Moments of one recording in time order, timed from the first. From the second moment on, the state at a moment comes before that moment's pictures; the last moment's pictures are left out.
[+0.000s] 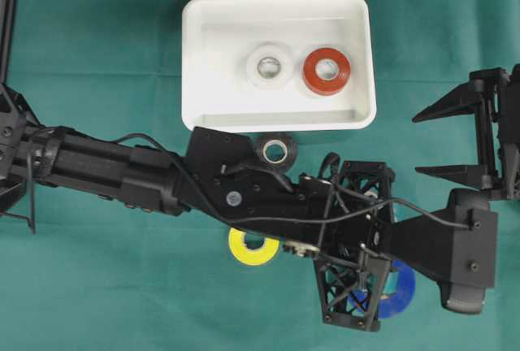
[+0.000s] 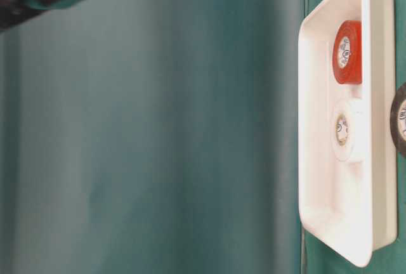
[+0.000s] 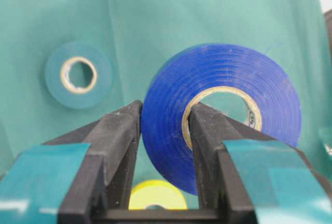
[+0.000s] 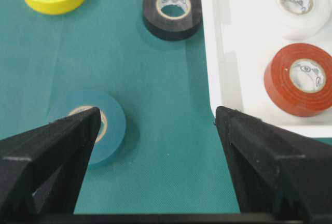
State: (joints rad) left arm -0.22 0.51 -0.74 0.02 1.22 -0.07; right arm -0.01 -0.81 1.18 -0.13 0.17 0.23
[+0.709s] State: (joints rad) left arm -0.22 0.51 -0.77 0.02 1.26 -0.07; right arm -0.01 -0.81 1.18 -0.13 0.17 0.23
